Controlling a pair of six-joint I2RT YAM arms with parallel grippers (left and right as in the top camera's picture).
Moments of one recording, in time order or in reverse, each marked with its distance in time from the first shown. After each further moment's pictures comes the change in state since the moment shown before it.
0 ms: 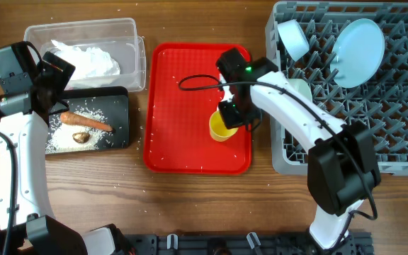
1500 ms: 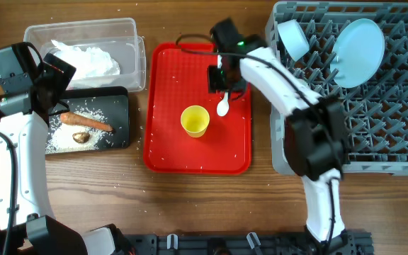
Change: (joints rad) left arm 0.000 0.000 0.000 -0.019 0.003 -0.003; right arm -0.067 0.327 0.341 0.126 -0.034 0.206
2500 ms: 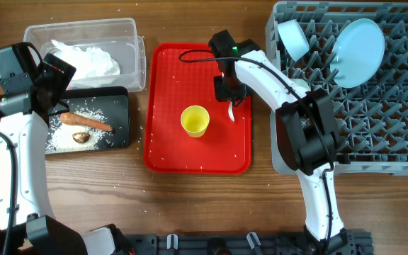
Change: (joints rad) left arm 0.000 0.000 0.000 -0.001 0.000 0.000; right arm -0.002 0.050 0.003 -0.082 0.164 -0.039
